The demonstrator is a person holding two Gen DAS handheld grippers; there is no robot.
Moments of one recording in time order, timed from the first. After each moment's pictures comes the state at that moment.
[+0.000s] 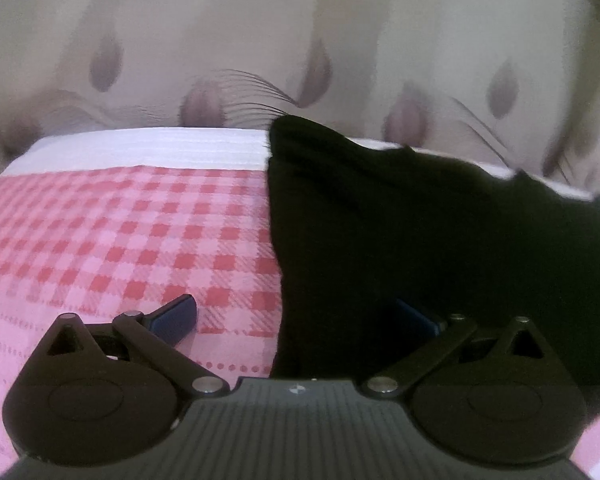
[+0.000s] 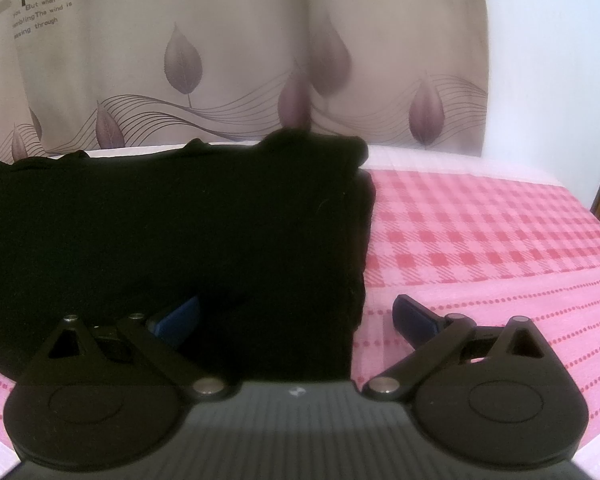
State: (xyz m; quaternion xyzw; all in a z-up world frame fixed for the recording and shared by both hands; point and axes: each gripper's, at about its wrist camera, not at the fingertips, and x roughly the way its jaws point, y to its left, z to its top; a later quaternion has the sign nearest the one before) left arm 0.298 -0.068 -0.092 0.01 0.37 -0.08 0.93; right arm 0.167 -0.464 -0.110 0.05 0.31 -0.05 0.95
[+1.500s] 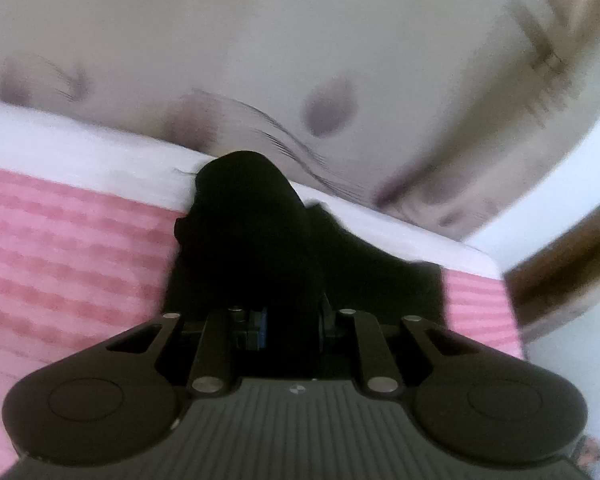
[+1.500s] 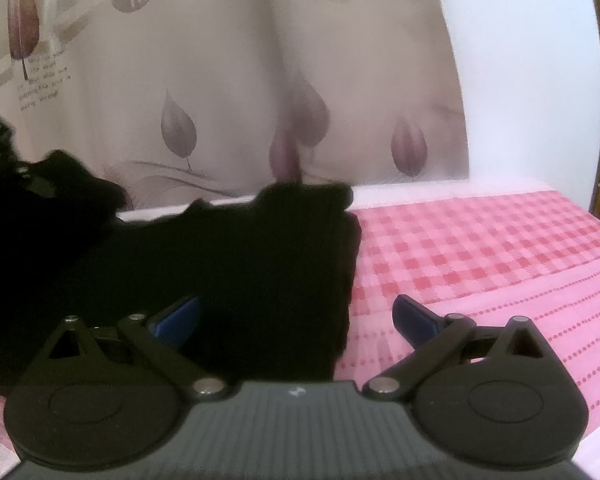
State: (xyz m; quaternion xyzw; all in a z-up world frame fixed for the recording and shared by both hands) left arm 0.345 -0.244 -0.001 -0.16 0.48 -0.19 0.84; right arm 0.141 -0.475 -0.097 0.11 0.23 -0.05 0.96
